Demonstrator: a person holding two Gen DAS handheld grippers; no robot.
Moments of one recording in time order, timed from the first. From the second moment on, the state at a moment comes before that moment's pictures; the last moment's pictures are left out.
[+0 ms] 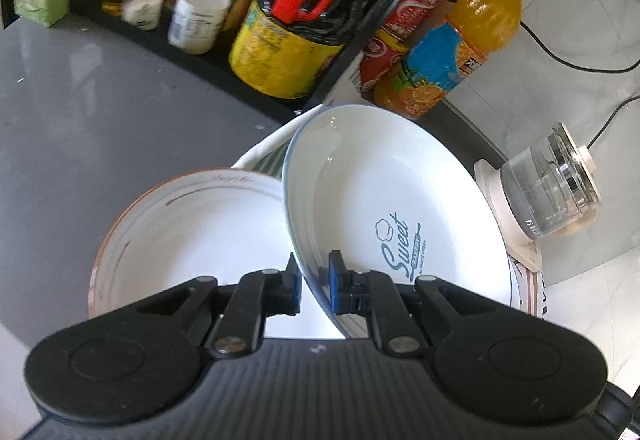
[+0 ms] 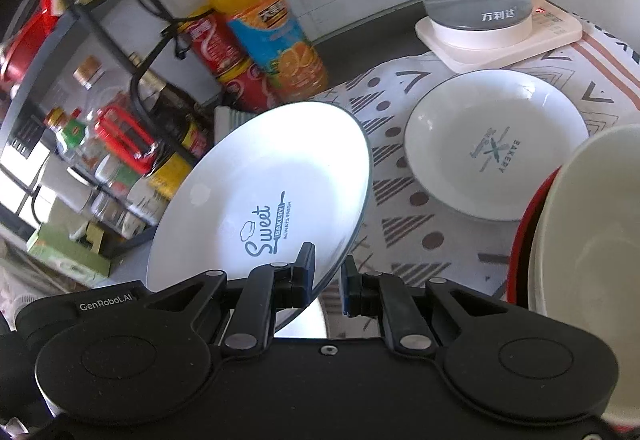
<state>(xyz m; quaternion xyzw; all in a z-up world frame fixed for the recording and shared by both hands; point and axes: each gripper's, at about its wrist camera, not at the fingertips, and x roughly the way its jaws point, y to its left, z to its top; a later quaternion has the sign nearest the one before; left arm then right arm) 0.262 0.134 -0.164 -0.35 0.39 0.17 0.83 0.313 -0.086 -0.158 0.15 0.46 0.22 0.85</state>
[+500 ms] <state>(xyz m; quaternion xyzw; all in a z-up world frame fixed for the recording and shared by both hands) 0.195 0.123 -0.156 -0.36 0.37 0.21 0.83 0.265 -0.087 -0.156 0.13 0.45 0.25 0.84</state>
